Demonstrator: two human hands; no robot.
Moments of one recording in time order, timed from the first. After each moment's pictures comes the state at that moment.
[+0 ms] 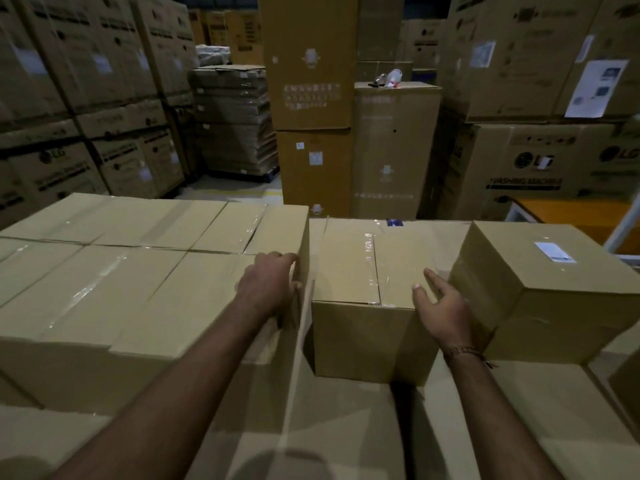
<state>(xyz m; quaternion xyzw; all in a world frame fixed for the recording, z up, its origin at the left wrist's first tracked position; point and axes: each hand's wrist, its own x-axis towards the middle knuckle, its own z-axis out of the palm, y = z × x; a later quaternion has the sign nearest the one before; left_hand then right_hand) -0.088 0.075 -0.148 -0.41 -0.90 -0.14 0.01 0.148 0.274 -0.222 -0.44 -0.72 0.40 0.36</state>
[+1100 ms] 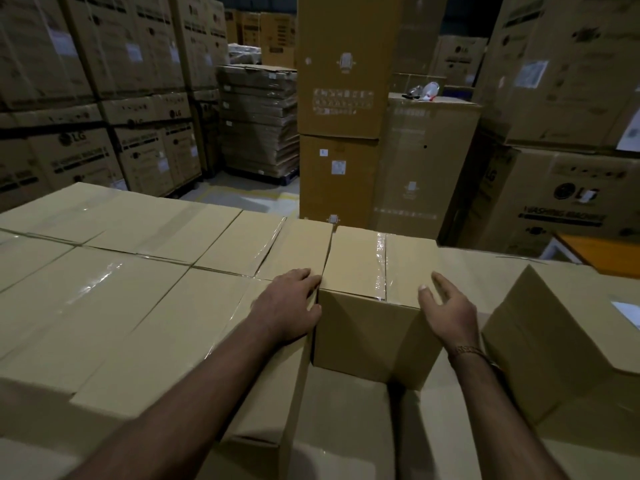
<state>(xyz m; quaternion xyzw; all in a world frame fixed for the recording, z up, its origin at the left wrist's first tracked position) -0.172 0.122 -0.200 -0.46 -0.87 -0.17 -0.02 0.030 0.352 -0.230 -0.43 -0.74 0.37 0.35</state>
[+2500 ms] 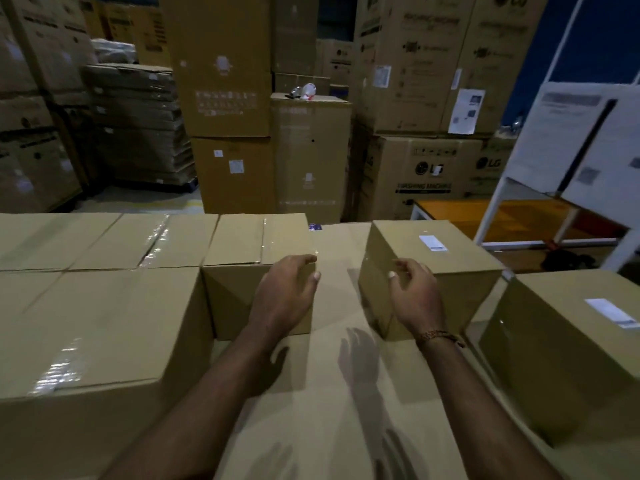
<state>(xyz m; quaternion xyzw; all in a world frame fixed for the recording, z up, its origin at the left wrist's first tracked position) 0.052 0.179 -0.169 -0.52 -0.75 -0.42 -0.01 0.257 0.332 -0.188 -0.48 -0.75 0.21 0.41</state>
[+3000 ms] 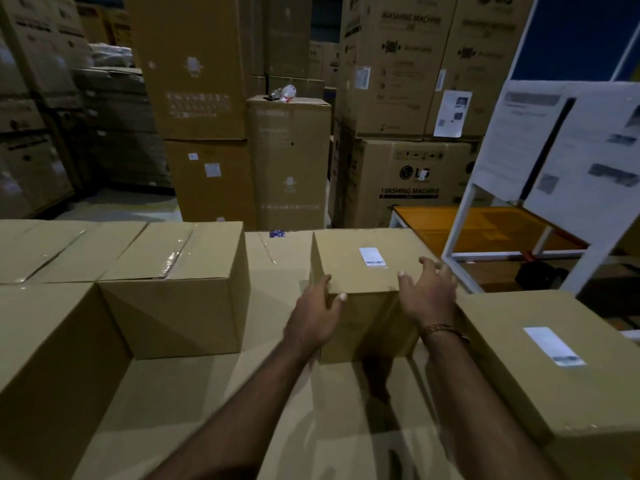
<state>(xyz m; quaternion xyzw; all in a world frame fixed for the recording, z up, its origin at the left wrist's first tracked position) 0.221 0.364 -0.210 -0.46 -0.76 -0.42 -0.16 0.384 0.501 -0.179 -0.60 -0.71 0.16 0.32</state>
